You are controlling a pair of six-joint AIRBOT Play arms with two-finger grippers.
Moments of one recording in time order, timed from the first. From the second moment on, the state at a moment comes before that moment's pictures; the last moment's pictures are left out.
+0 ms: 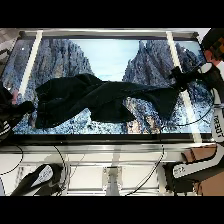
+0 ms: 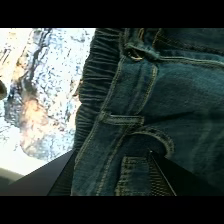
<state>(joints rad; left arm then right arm) 0.47 -1.00 0.85 1.36 -0.97 -1.41 -0.22 -1.67 1.46 -1.14 0.97 2.08</state>
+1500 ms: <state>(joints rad) 0.47 -1.00 0.85 1.33 -0.93 -1.41 -0.17 -1.82 1.64 -1.06 0.89 2.15</state>
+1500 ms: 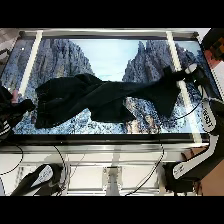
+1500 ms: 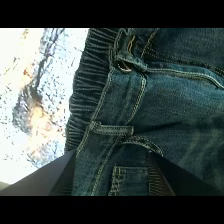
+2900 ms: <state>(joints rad) 0.48 -0.98 0.84 1.31 -0.96 -1.25 -0.21 -1.10 0.72 -1.52 1.25 2.20</state>
